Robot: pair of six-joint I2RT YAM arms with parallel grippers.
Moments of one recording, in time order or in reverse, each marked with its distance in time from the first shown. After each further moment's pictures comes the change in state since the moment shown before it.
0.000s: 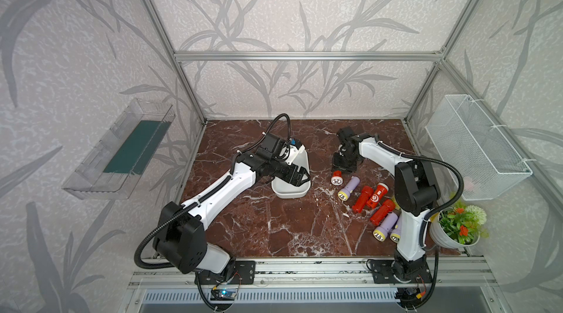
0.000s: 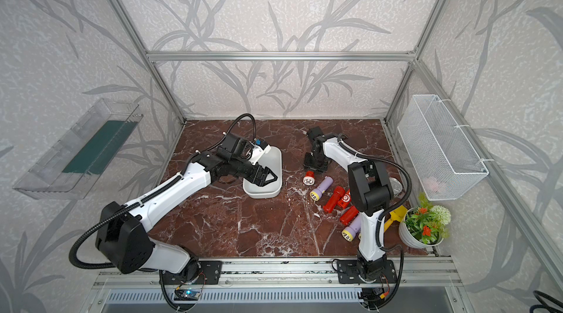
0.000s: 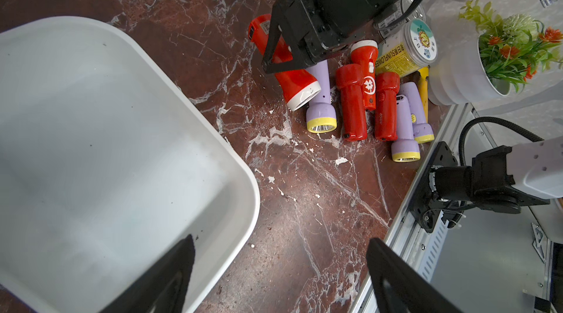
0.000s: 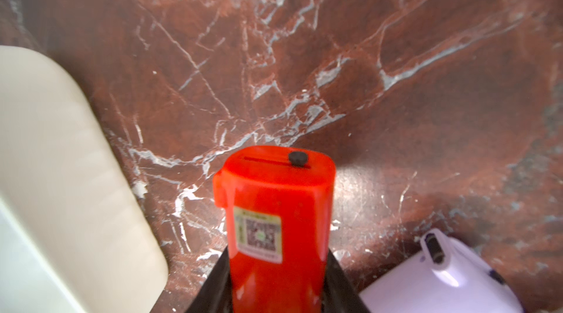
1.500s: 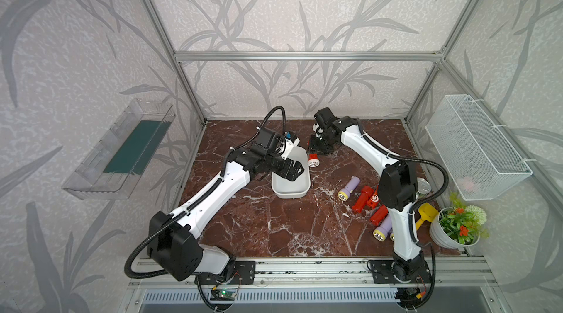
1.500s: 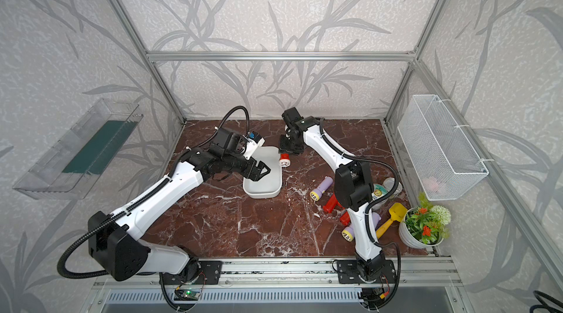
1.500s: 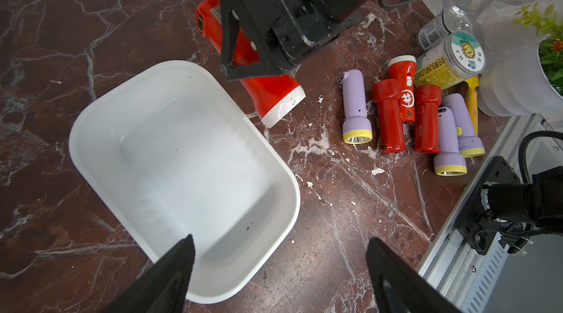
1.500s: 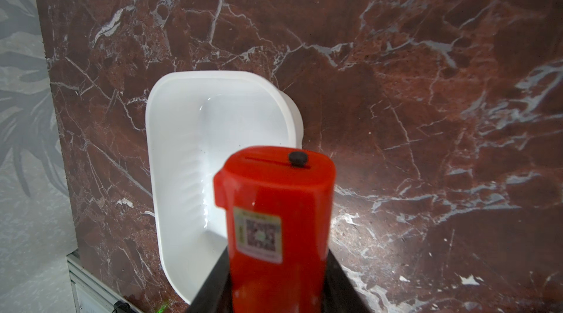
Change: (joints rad) left arm 0.016 -0.076 0.075 -0.108 -0.182 0.061; right arm 0.169 0.182 0.517 -0.119 -0.051 -0.021
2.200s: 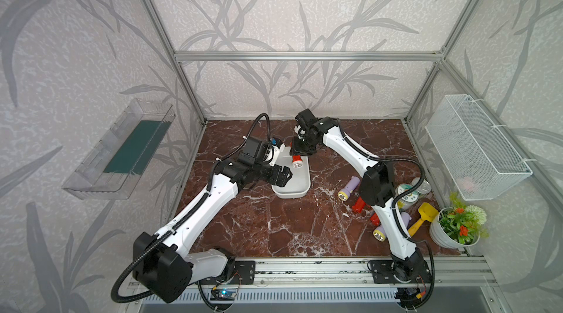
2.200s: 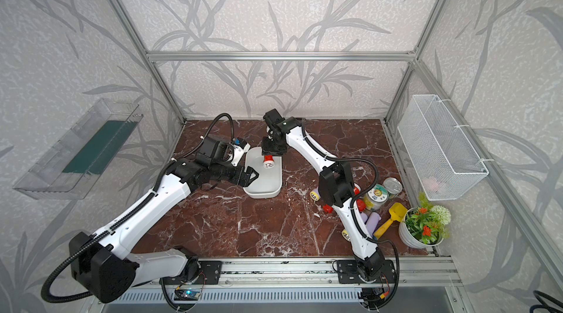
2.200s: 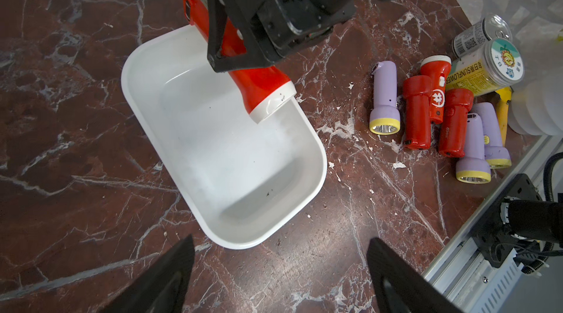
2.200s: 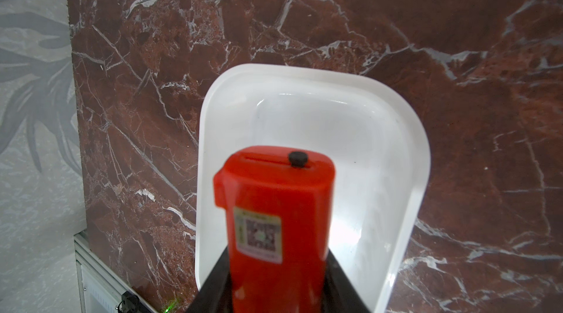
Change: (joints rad) left arm 0.068 -0.153 -0.156 -0.006 -0.041 -0.074; right arm 0.101 0.206 0.304 -0.084 -0.024 0.006
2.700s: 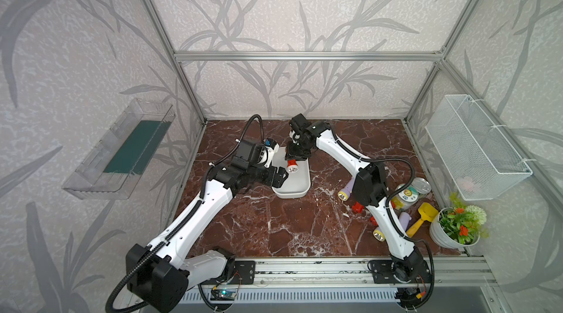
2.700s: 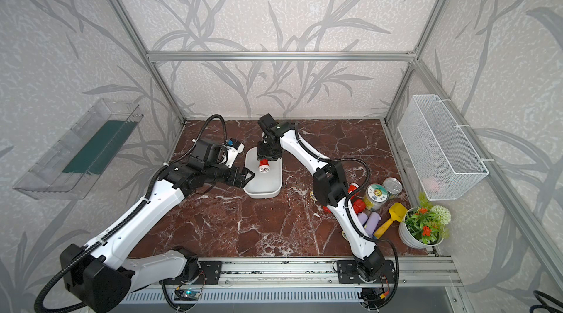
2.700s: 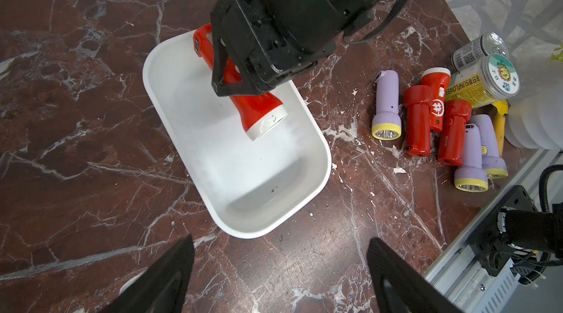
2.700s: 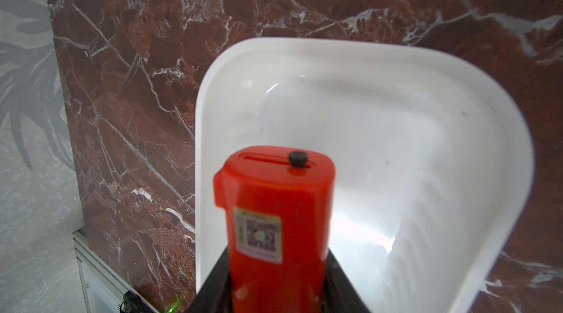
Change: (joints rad) left arm 0.035 -0.060 -0.034 0.002 0.001 -0.016; right arm 0.034 0.084 0.055 -0.013 -0.016 0.038
